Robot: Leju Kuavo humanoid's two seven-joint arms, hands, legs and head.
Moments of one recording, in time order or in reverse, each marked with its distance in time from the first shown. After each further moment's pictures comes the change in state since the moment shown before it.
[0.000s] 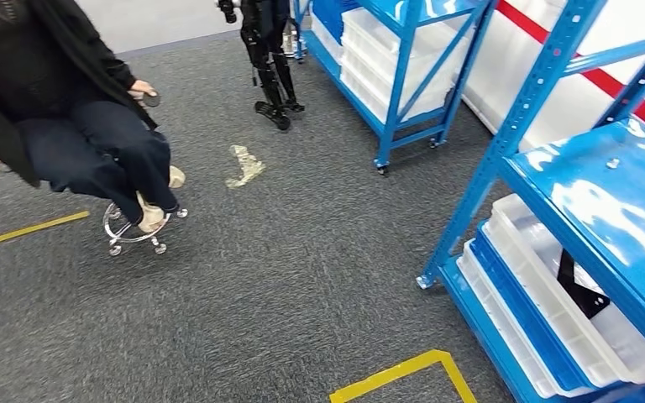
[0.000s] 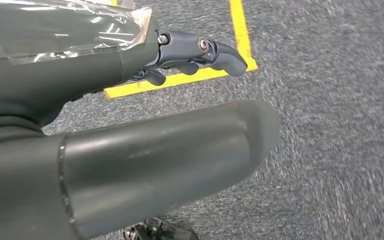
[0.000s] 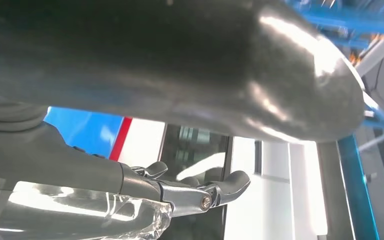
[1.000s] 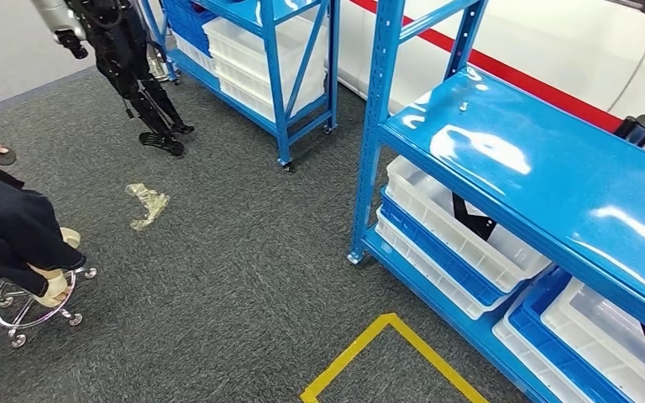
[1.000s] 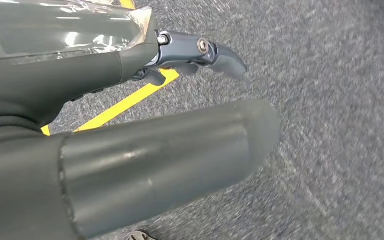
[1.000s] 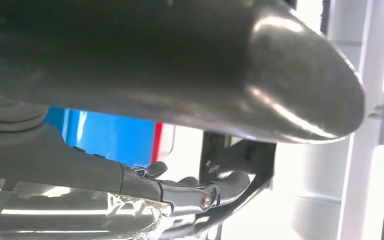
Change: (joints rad) left arm 0.065 0.089 -0.010 -0.046 -0.007 -0.142 -0.023; right arm -0.020 0.061 -0.166 0.090 -0.065 0.022 0.085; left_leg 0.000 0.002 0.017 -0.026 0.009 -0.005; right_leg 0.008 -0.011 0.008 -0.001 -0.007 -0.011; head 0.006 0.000
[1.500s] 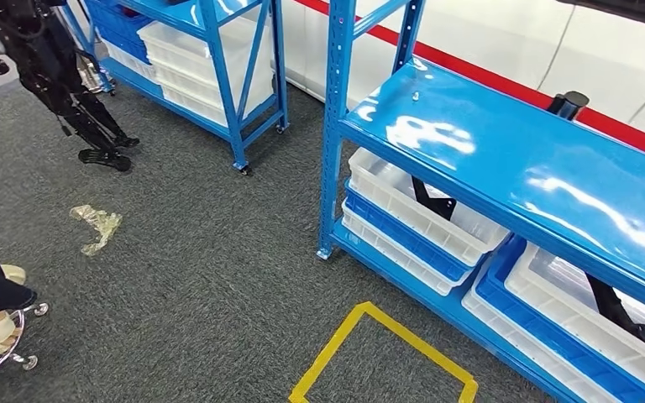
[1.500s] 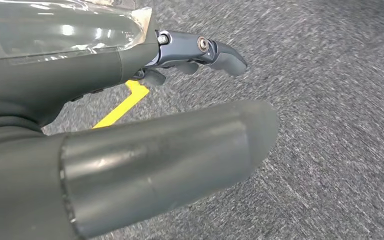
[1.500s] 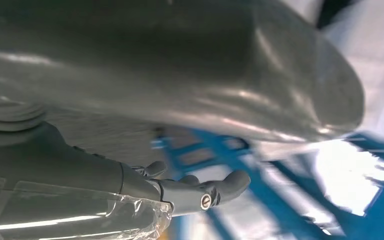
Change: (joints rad) left arm 0.005 -0.015 0.000 -0.041 0.000 -0.002 0.033; right arm -0.272 0.023 -0.347 1.105 0.246 0.056 0.104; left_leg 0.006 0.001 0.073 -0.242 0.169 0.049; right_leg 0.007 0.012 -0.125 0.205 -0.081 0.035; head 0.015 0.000
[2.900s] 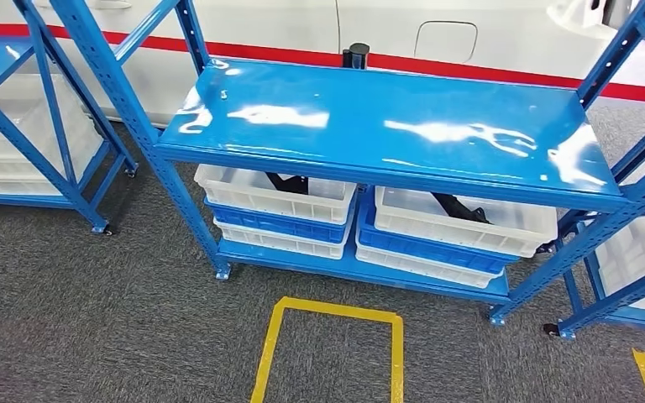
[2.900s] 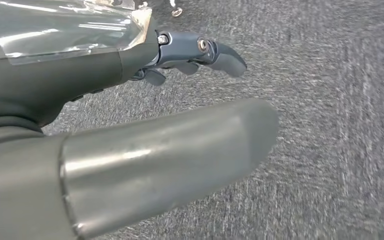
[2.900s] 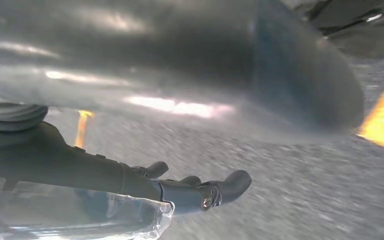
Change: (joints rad) left arm 0.002 0.044 -0.121 0.025 -0.174 0.054 0.057; right arm -0.083 0.112 0.405 0.713 0.601 0.304 0.525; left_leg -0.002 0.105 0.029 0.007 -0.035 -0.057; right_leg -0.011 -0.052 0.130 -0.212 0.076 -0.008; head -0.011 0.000
